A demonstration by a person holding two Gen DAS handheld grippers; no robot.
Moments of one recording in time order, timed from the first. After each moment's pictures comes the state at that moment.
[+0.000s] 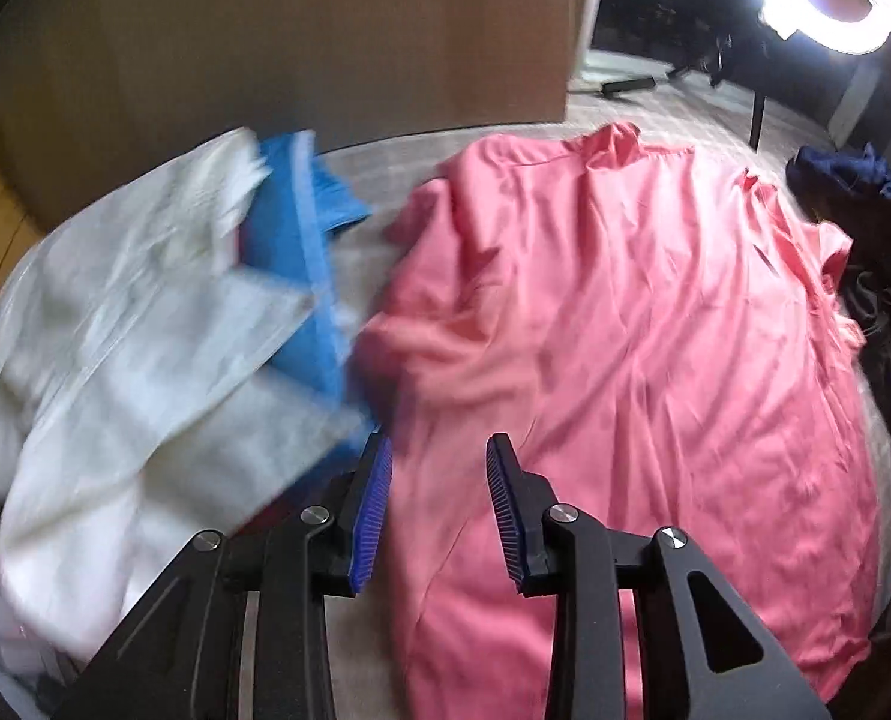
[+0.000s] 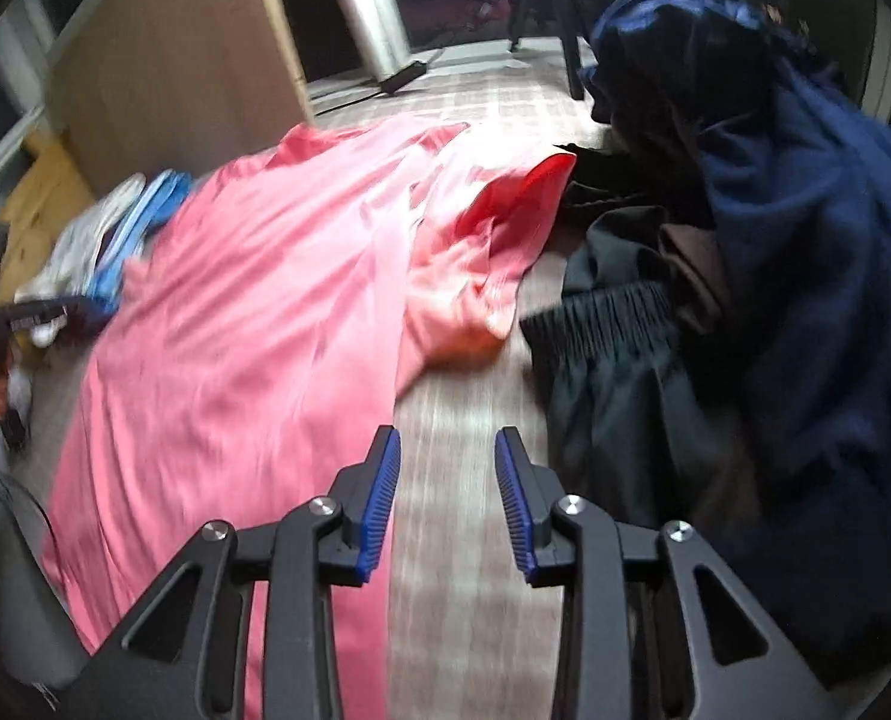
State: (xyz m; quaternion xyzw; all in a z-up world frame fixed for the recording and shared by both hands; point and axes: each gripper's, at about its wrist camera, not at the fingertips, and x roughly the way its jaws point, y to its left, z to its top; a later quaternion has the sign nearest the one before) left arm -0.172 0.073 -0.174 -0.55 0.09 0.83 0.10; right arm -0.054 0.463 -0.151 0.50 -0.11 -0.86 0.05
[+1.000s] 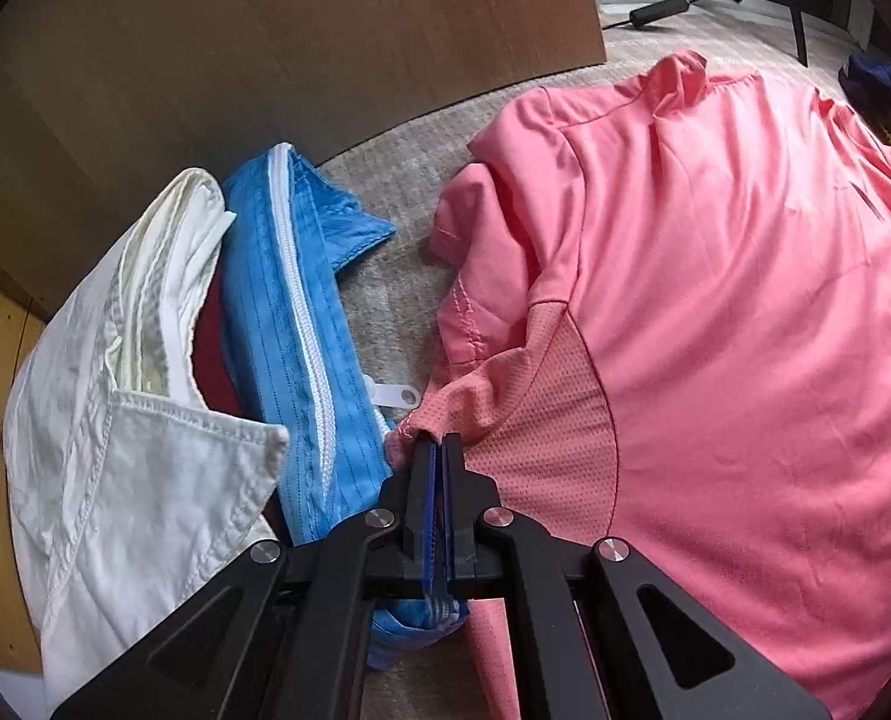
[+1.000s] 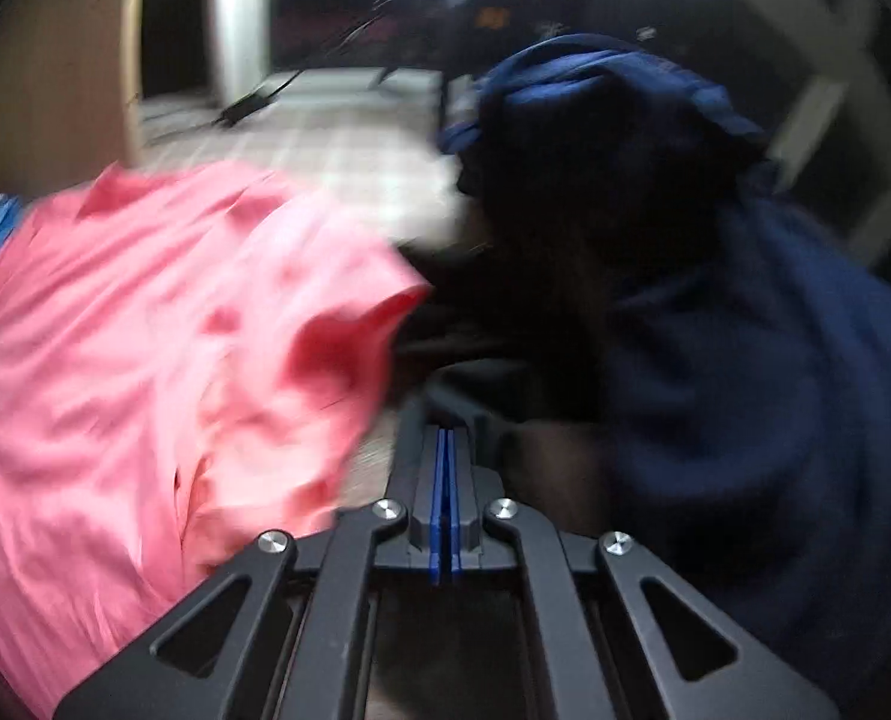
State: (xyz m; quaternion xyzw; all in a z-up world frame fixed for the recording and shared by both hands) left arm -0.224 0.077 -0.207 -0.54 0.20 0.81 0.06; right arm -0.114 0.492 -0.148 0.46 0.00 -0.88 -0.13
